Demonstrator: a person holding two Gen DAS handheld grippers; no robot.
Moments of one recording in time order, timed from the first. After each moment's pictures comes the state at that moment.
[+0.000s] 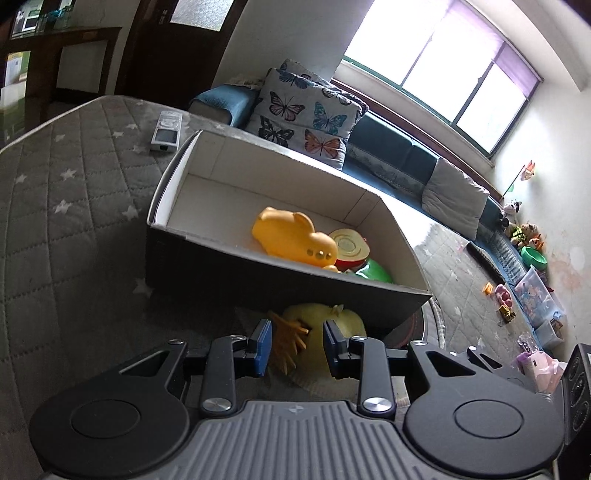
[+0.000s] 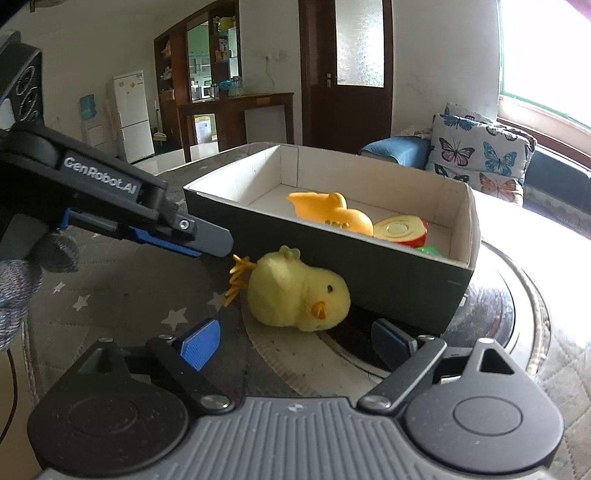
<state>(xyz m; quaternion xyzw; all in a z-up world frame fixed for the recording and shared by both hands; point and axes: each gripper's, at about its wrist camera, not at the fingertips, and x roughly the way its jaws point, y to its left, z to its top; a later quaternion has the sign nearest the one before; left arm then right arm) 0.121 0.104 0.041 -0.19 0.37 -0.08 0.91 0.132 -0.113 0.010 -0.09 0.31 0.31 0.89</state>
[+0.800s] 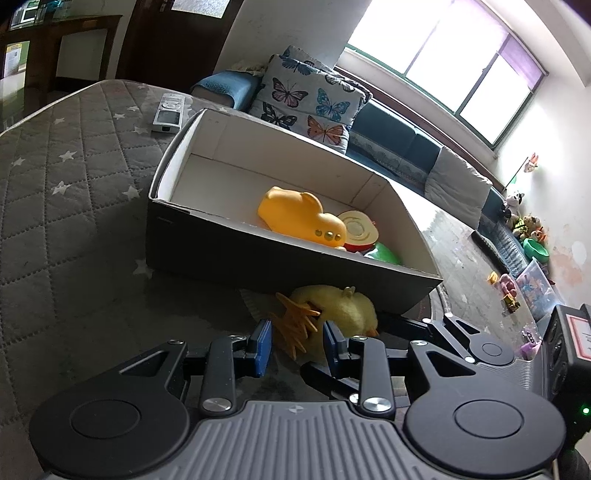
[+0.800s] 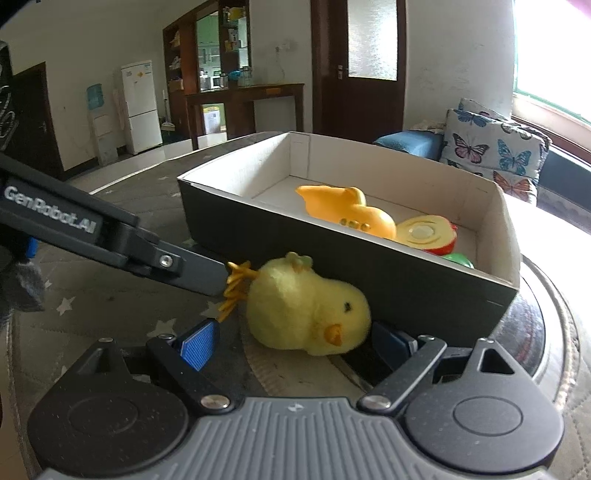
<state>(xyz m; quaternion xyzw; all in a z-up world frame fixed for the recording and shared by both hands) 0.126 0.105 0.028 -0.19 0.39 -0.08 0.90 0.155 -0.087 -0.004 -0.10 0.32 0.33 0.88</state>
